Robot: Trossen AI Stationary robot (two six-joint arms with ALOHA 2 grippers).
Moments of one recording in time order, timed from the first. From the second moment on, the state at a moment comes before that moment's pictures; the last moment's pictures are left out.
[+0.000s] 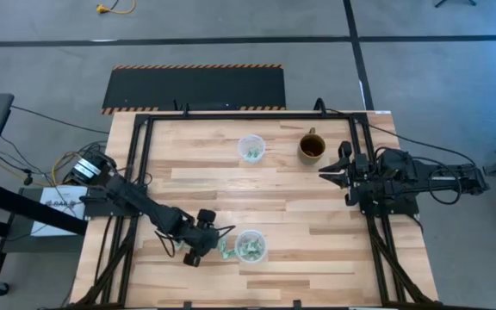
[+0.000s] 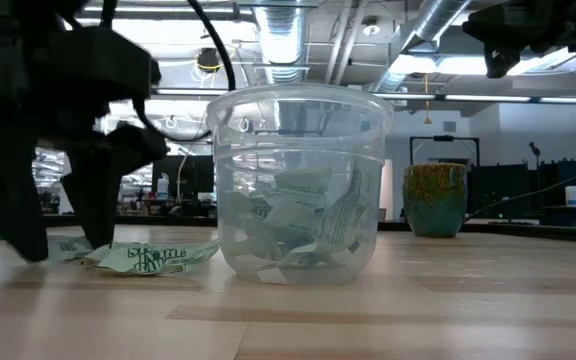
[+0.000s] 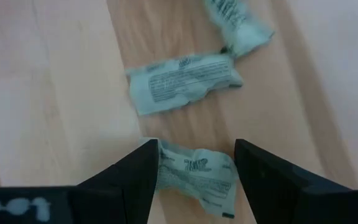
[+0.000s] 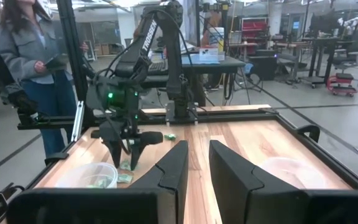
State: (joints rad) left arm -0.51 1.68 0.82 -0.27 -0.11 -0.21; right arm 0.00 0.30 0.34 -0.05 -0.03 0.00
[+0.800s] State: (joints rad) left arm -0.50 1.73 0.92 -0.50 -0.11 -0.29; right arm 0.00 0.30 0.34 -0.05 -0.03 0.00
